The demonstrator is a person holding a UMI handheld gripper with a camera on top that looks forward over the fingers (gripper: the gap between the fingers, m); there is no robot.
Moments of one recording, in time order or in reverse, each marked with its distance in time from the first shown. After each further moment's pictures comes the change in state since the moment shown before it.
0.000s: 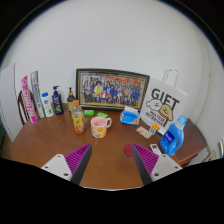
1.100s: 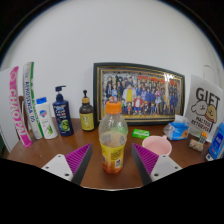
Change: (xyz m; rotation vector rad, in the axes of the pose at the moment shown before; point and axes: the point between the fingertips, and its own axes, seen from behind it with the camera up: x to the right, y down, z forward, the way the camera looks) arm -0.203 -0.050 0.273 0.198 -0.078 0.070
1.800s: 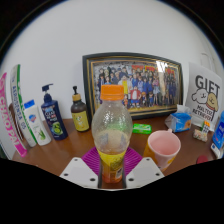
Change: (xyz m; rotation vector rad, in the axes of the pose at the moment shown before) arm 0.000 0.011 0.044 -0.057 0.059 0.100
